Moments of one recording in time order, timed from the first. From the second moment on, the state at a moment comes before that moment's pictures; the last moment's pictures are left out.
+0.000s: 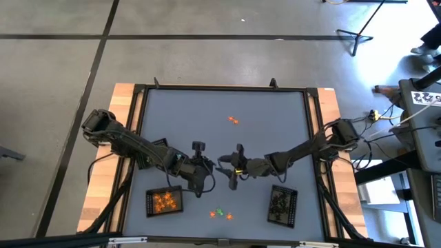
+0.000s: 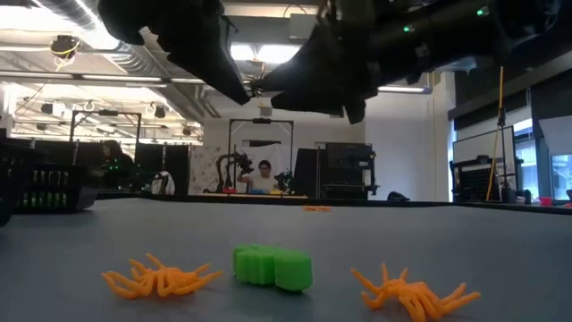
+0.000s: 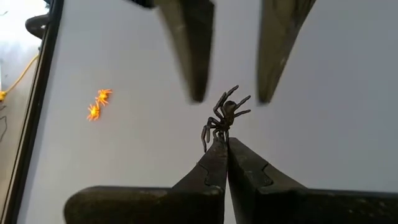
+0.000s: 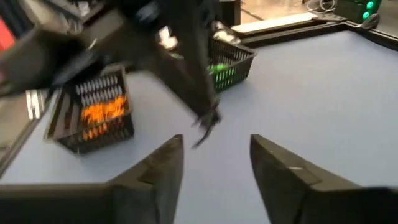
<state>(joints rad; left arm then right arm) -0.38 1.64 1.16 -0.53 -0.54 -0.10 0.34 1.80 0.86 0.63 0.44 0.30</state>
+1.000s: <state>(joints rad) -0.38 1.64 1.16 -0.46 -0.52 -0.10 0.33 1.81 0.88 0.65 0.43 0.25</state>
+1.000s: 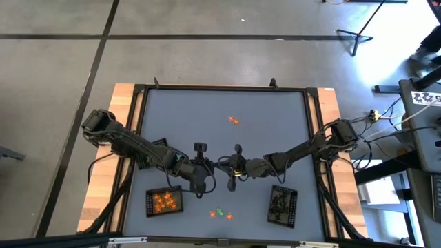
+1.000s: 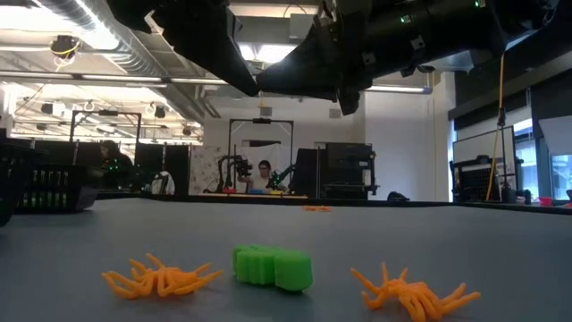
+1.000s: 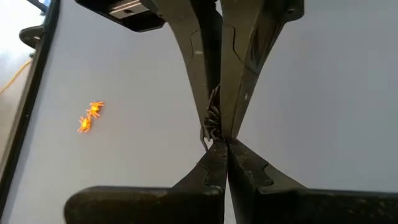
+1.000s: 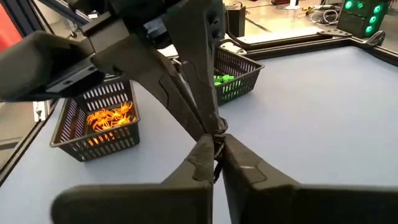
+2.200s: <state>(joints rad) -0.58 1.34 0.89 -0.26 -0.71 -0.25 0.59 1.46 1.07 -0.46 0.25 0.64</state>
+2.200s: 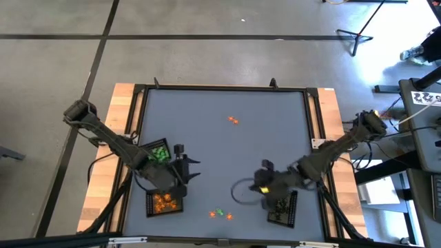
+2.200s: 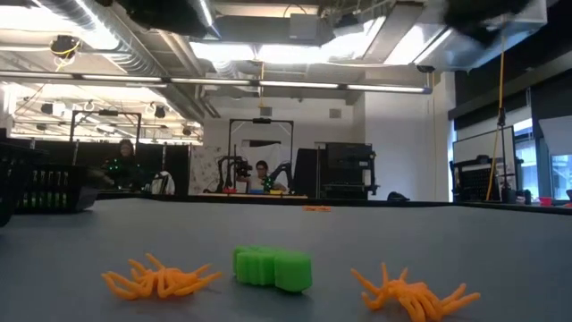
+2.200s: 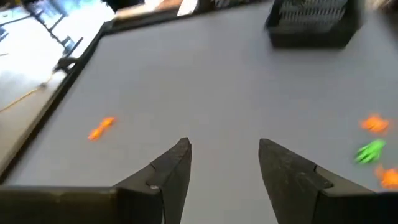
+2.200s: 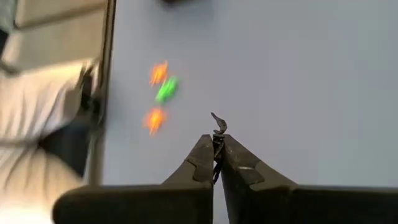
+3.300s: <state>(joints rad) -0.57 1.23 0.53 0.51 -0.53 -0.07 0.62 1.55 1.12 -0.82 0.19 1.08</state>
